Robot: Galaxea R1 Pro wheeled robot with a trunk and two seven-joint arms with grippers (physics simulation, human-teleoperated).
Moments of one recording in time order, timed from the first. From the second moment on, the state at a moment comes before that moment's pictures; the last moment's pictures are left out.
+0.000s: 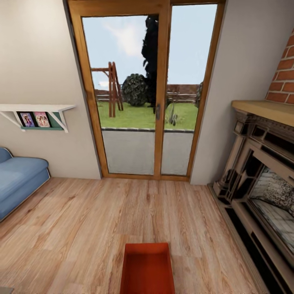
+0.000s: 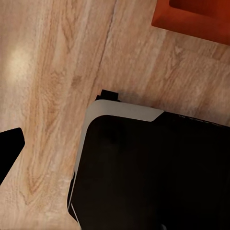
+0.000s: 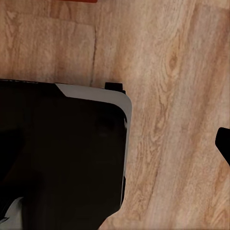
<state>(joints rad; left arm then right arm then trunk) -0.27 0.02 -0.15 -0.01 0.39 -0.03 0.02 -0.23 -0.04 -0.01 0.02 0.09 -0.10 0.02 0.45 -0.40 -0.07</state>
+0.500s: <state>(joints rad) -0.27 0.02 -0.15 -0.01 0.39 -0.03 0.02 -0.23 -0.04 -0.01 0.02 0.09 -0.10 0.02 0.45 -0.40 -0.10</state>
